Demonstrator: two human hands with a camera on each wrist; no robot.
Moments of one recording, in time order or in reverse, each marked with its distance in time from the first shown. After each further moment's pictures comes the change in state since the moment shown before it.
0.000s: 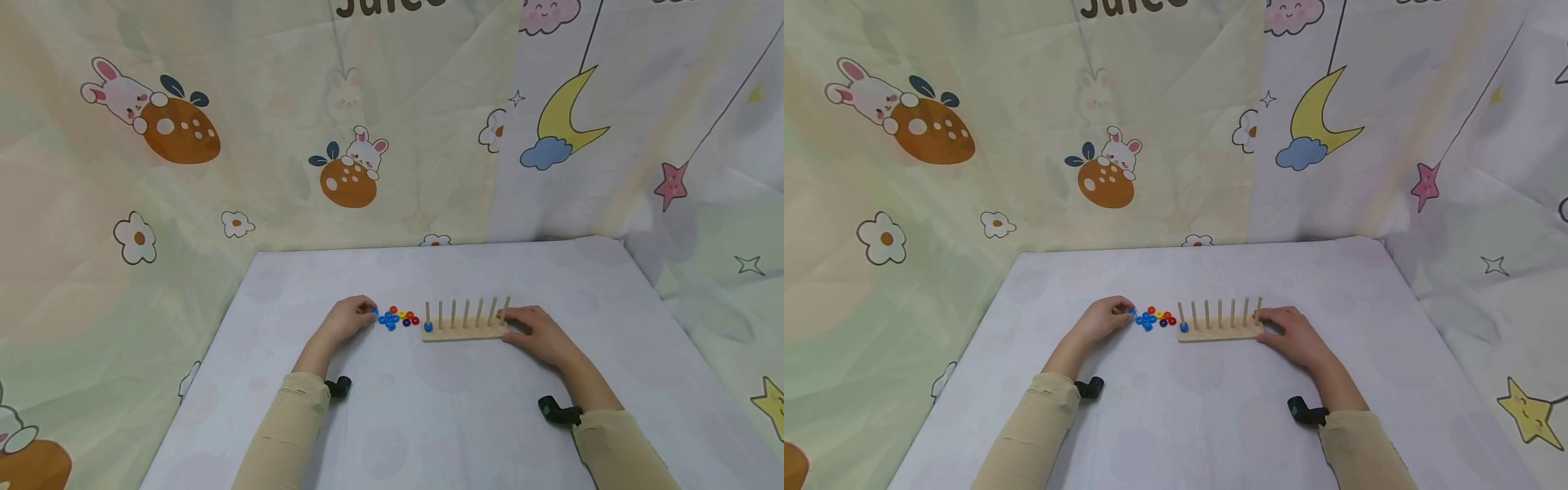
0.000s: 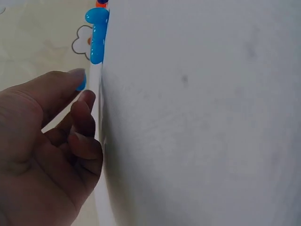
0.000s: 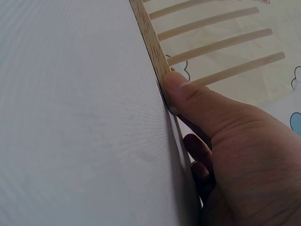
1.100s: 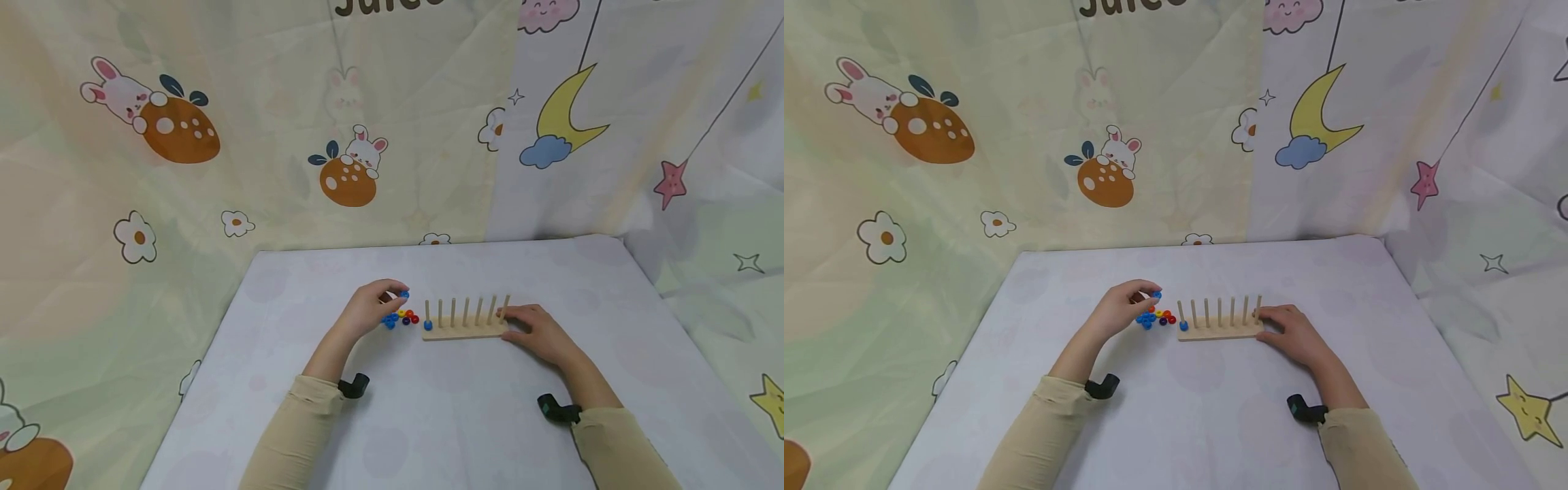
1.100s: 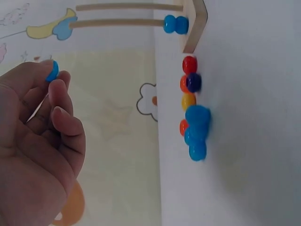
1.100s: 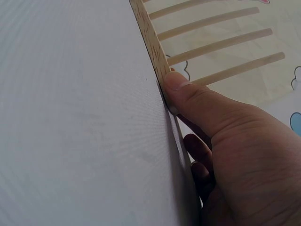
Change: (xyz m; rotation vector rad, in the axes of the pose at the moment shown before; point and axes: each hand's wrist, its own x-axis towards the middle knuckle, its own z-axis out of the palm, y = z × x) left_hand -0.024 0.080 -0.009 -0.177 0.019 0.246; right_hand 0.002 0.004 -0.001 0.007 -0.021 -0.004
